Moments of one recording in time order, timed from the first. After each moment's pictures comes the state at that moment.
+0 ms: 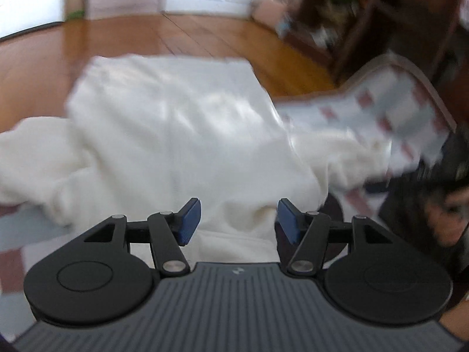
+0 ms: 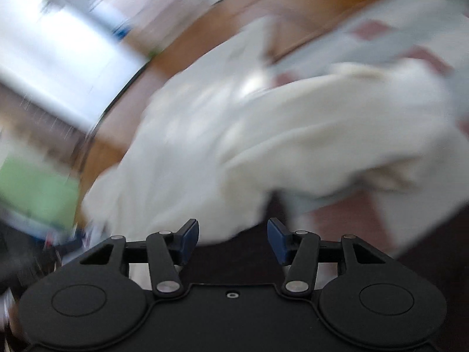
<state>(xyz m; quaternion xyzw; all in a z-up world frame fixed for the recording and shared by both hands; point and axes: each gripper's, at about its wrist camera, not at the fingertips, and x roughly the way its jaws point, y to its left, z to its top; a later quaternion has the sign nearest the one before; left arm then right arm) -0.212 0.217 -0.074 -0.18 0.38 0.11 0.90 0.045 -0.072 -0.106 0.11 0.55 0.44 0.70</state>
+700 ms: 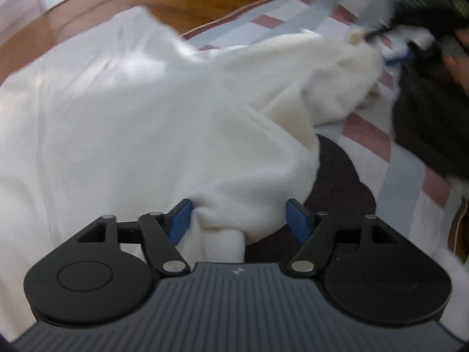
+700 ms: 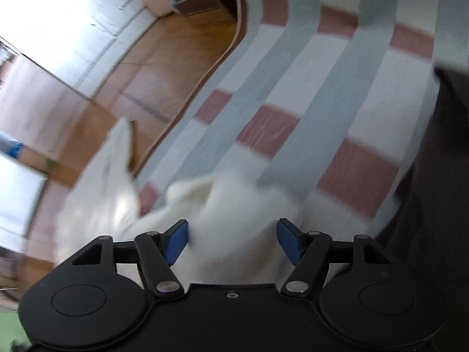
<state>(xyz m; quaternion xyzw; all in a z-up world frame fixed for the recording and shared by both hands) -0.083 0.178 -0.157 -0.01 0.48 -0.04 0.88 0.142 -0.118 -0.102 0.15 0.54 0.20 0.80</state>
